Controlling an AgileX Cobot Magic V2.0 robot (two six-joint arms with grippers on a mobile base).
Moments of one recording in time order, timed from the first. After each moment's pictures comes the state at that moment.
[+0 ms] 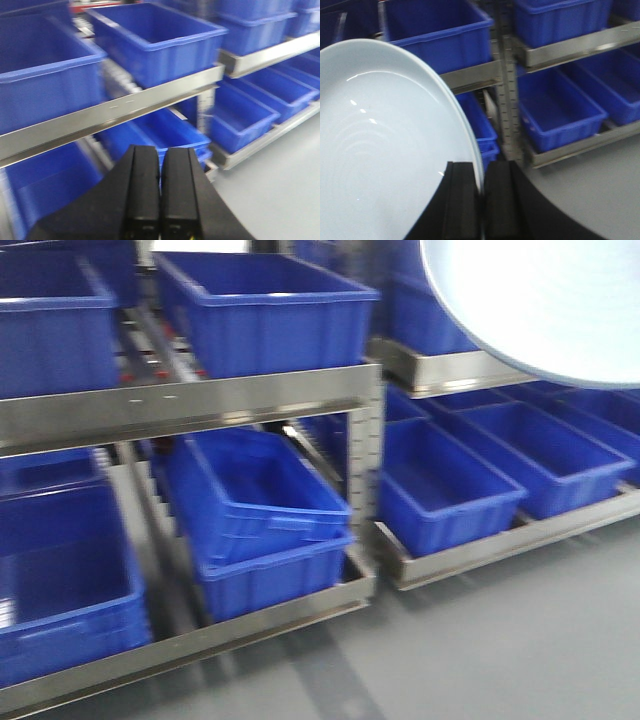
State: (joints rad) left arm -0.21 0.52 -0.40 -0.07 0.07 0.13; right arm 0.12 0.67 -0.45 0.24 -0.01 -0.04
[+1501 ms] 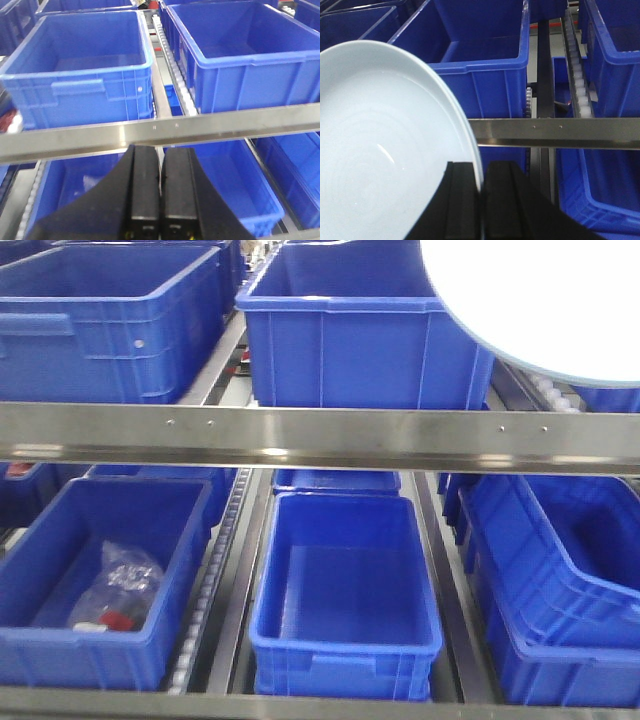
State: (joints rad) left arm -0.20 0.51 -0.40 -0.07 0.07 0.13; right arm 0.12 0.67 -0.45 0.24 -0.01 -0.04
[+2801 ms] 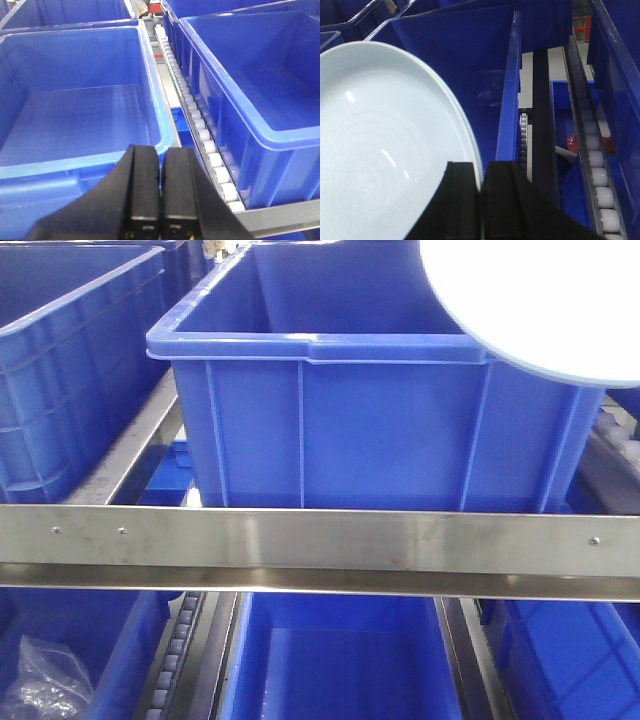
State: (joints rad) left arm -0.20 0.51 -0.40 -0.07 0.07 0.13; right arm 0.12 0.67 -0.45 0.24 -0.01 -0.04
